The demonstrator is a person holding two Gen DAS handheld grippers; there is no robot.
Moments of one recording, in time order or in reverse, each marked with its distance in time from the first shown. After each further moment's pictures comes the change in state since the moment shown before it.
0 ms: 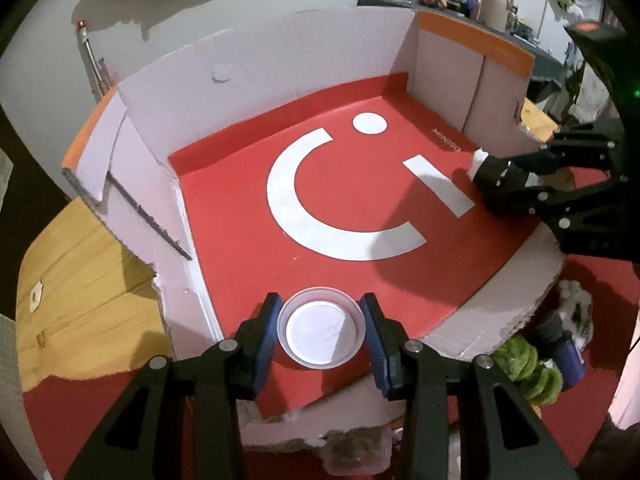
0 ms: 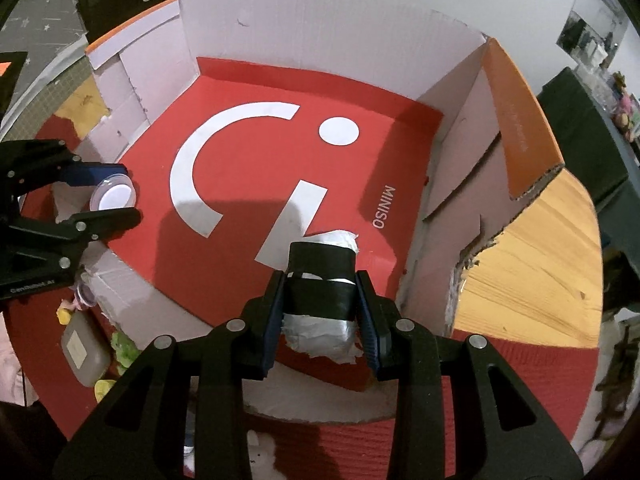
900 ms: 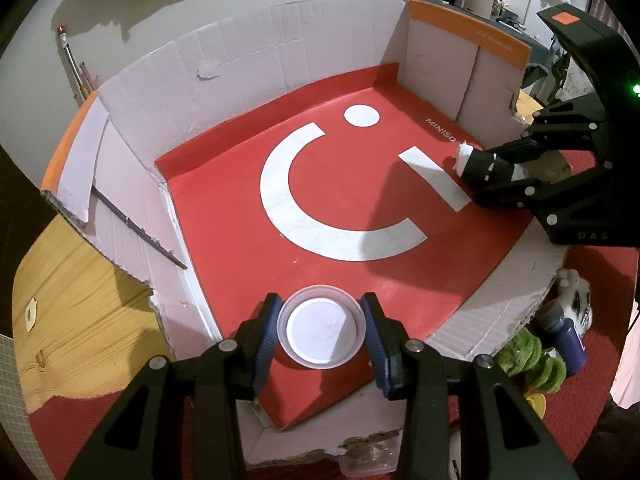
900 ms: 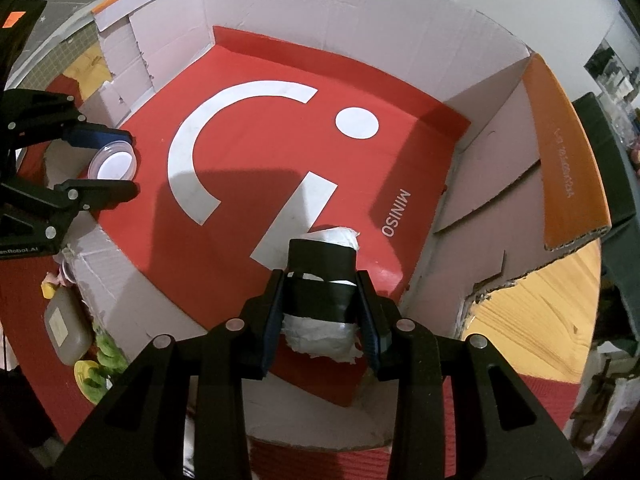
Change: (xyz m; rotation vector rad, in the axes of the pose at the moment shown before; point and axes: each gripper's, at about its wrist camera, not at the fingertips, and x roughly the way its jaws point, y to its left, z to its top) left arm 0.000 0.010 0.003 0.043 0.038 -0.048; right arm 0.000 -0.009 0.002 -0.111 0.058 0.000
